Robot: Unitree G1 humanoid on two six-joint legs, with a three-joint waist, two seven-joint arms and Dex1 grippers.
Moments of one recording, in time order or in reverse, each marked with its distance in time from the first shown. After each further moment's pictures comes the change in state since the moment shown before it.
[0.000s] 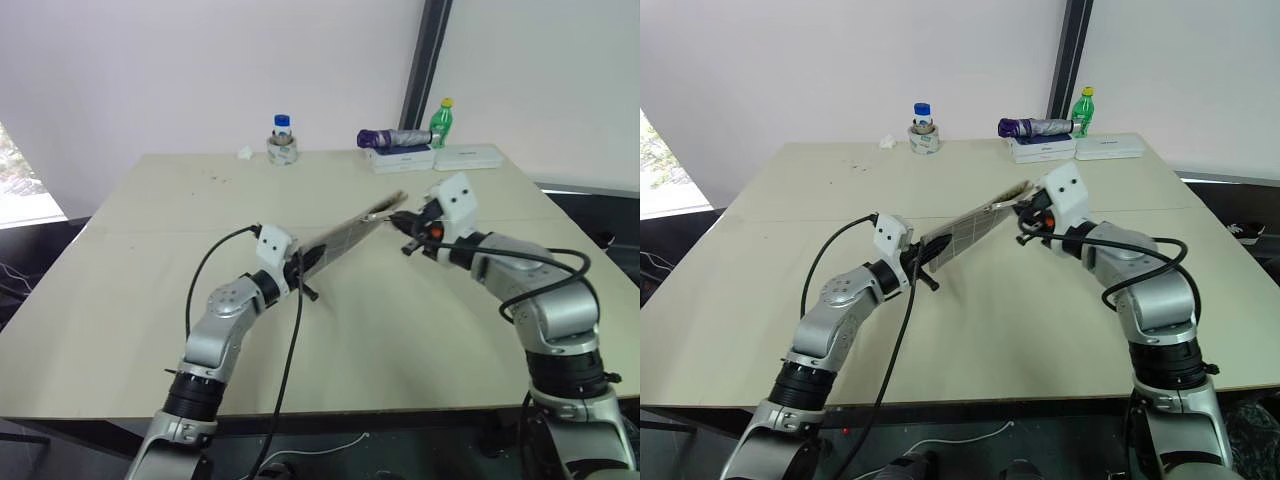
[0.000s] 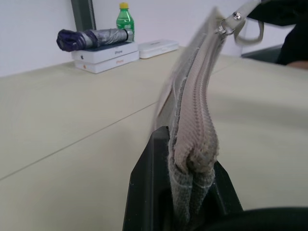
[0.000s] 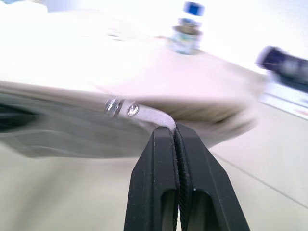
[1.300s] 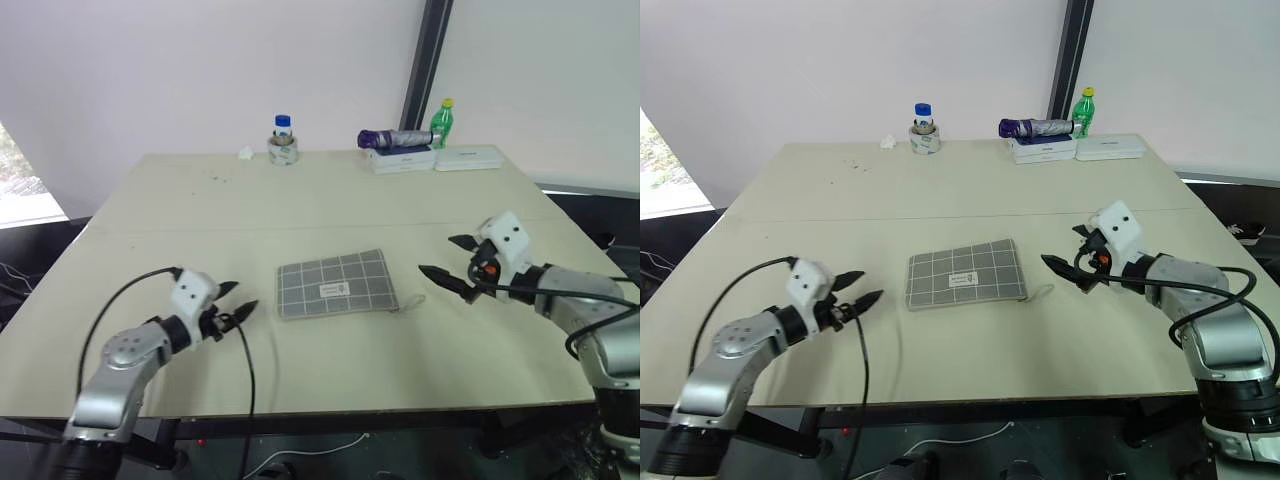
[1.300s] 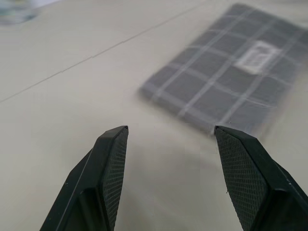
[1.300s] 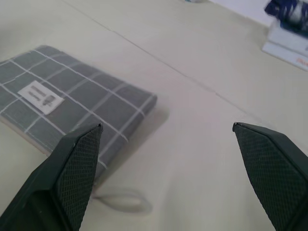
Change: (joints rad) left arm 0.361 0.314 0.243 -0.185 -0.087 0.065 -0.118; right arm 0.298 -0.179 -0.101 0.022 0.080 -0.183 0.246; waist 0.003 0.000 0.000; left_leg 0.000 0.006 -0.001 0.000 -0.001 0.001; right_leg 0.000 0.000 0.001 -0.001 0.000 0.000
